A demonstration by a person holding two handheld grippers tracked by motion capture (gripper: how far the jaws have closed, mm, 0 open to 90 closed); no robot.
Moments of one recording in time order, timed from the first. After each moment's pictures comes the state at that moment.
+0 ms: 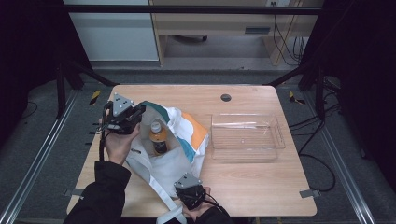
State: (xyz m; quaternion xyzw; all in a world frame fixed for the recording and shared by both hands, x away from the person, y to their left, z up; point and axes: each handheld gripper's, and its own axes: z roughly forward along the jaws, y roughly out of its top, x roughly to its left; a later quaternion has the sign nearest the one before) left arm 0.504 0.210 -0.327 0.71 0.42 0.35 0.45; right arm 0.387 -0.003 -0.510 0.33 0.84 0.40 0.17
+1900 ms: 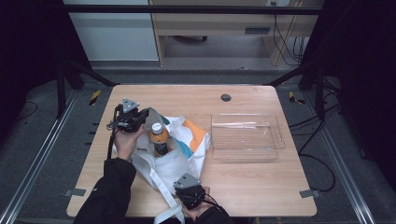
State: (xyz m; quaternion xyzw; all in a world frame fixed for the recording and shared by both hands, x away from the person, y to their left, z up) left arm 0.564 0.224 -0.401 0.72 0.47 0.30 0.42; right arm 0.388 -0.001 -0.510 0.33 0.84 0.40 0.18
